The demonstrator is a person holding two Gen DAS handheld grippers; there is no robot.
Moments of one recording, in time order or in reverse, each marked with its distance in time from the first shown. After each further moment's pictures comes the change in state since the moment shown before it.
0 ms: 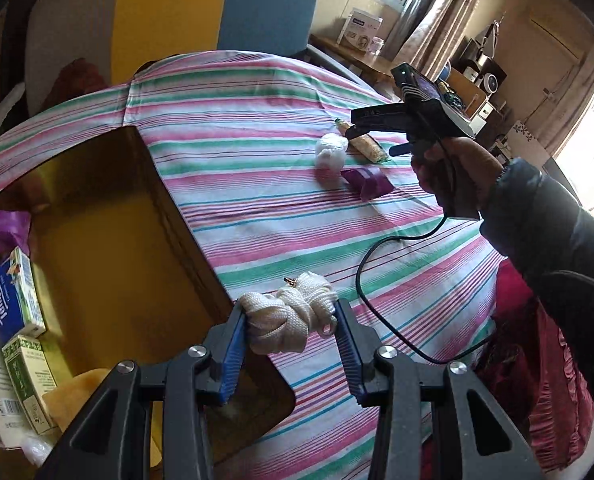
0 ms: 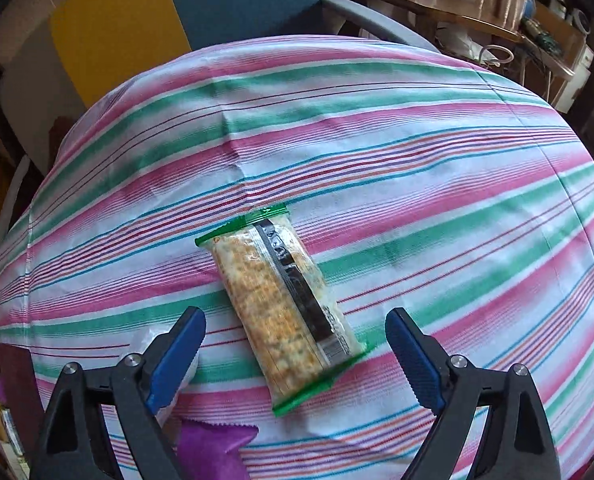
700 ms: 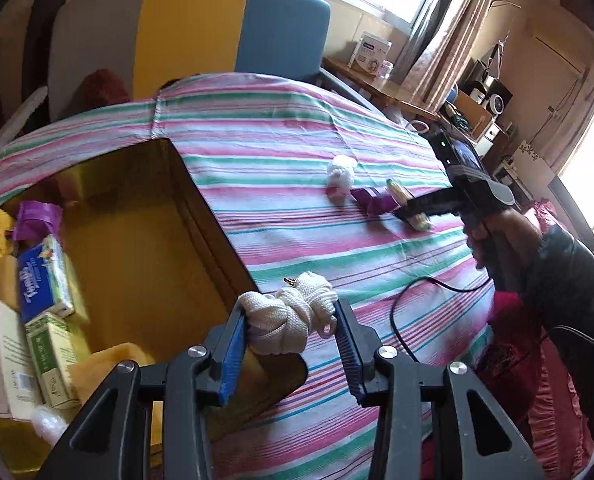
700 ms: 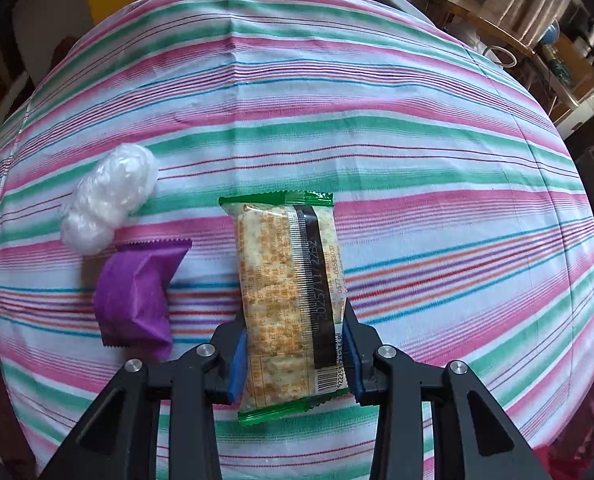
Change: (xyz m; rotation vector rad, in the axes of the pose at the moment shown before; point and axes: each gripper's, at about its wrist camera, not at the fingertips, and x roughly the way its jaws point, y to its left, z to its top) left arm -0.035 0.005 -0.016 -0.029 -0.100 0.049; right arm -0.026 -0.031 -0.082 -0.164 0.119 -0.110
